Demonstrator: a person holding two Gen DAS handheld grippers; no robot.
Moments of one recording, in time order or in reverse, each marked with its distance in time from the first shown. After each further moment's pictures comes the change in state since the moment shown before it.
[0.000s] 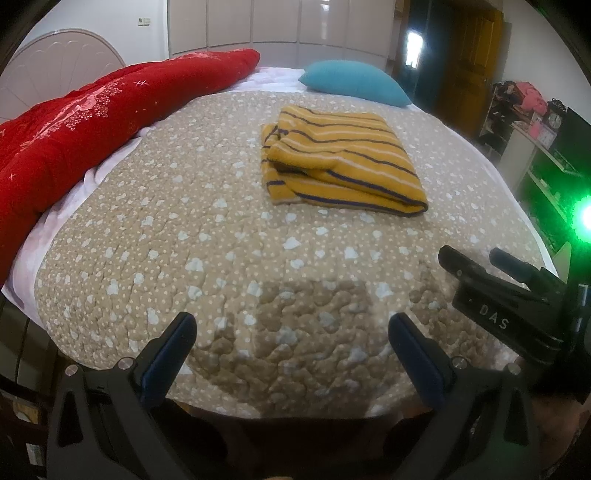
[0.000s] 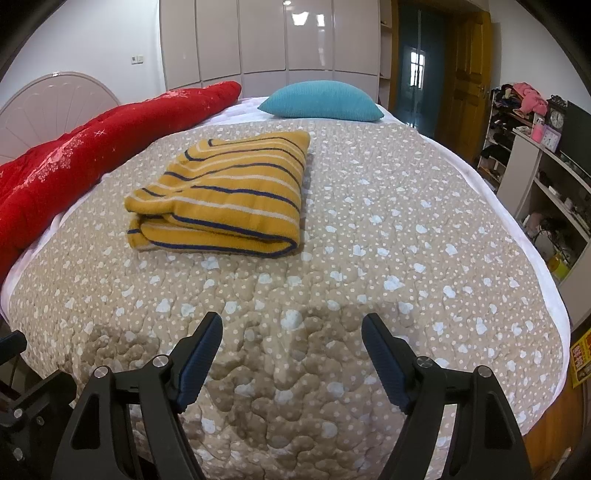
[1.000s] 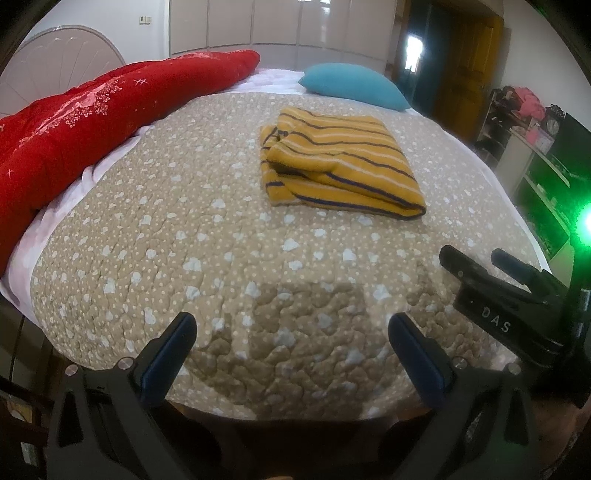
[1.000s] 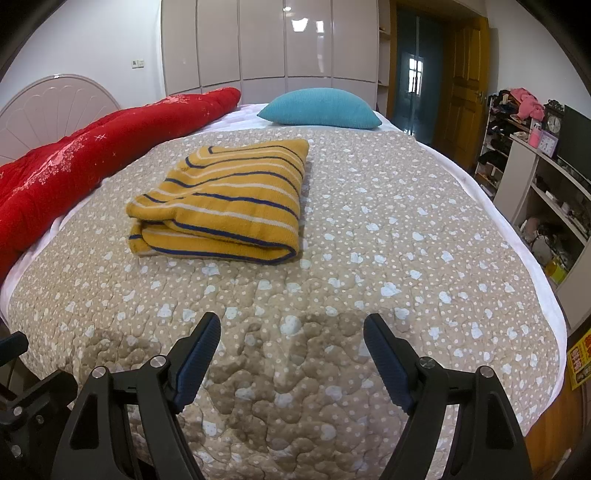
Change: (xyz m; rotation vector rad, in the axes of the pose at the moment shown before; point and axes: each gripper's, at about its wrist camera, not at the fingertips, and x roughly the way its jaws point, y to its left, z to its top) left arm 0.001 0.001 -0.001 -0.018 -0.006 -0.014; right arm -0.006 0.001 0.000 -0.002 -0.024 -0.009
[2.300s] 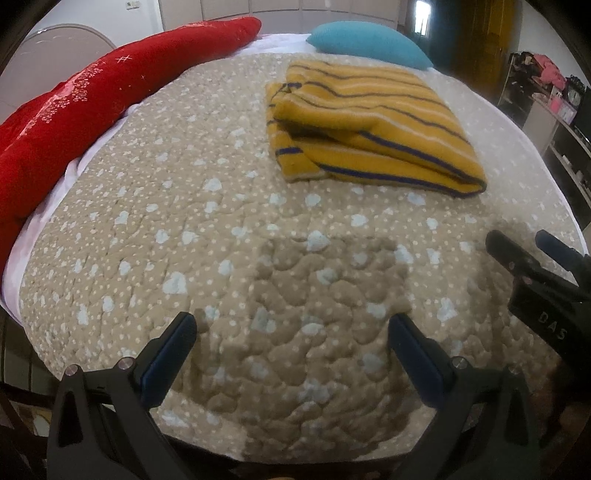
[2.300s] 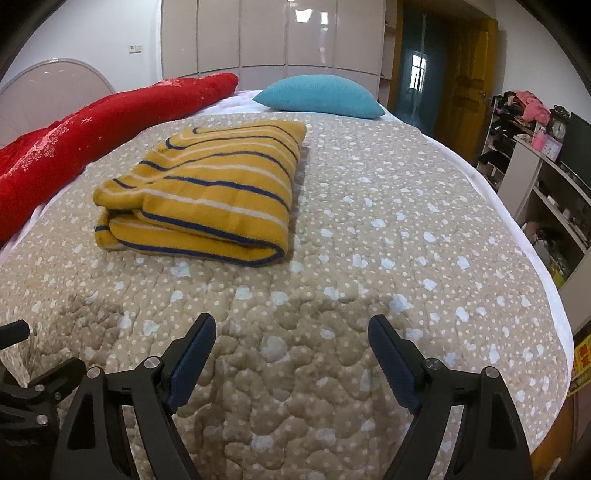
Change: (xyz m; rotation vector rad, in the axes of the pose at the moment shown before) left arm 0.076 0.008 0.021 0.052 0.144 0.081; right arm 0.049 -0.002 0.007 -0.028 0.042 -0.036
